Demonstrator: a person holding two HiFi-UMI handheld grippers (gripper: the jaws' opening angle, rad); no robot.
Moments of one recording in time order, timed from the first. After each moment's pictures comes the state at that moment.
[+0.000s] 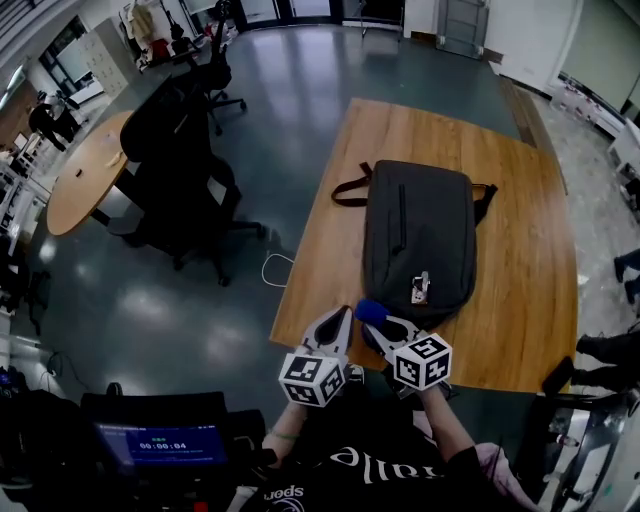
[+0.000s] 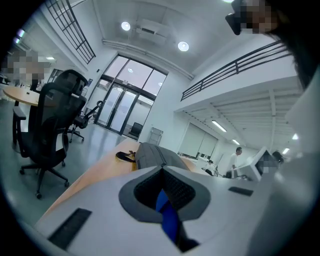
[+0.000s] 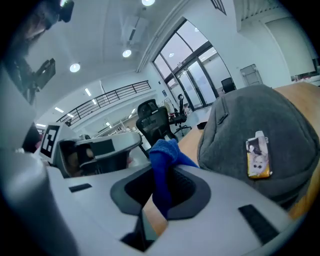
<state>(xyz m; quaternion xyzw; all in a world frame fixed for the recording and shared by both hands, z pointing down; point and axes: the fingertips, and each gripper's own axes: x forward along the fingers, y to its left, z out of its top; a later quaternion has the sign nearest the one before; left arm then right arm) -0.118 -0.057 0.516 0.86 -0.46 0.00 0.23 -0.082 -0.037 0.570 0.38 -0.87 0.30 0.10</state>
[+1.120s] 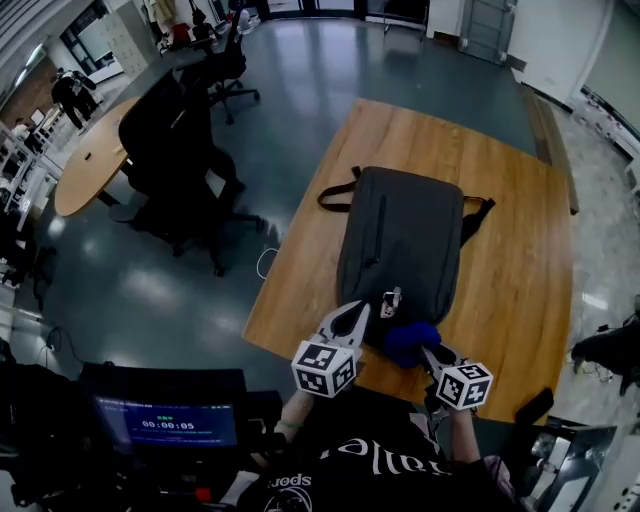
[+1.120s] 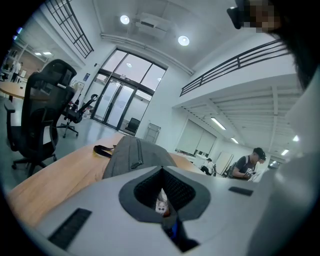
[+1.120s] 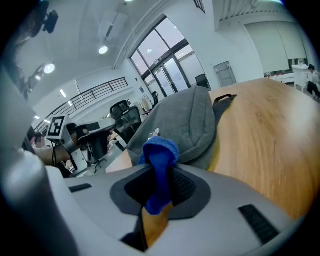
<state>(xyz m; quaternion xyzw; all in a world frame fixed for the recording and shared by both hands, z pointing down) 0.000 -0.090 0.517 0.86 -0.45 0.02 0.24 0.139 -0.018 0.616 0.46 -0.80 0.37 0.13</state>
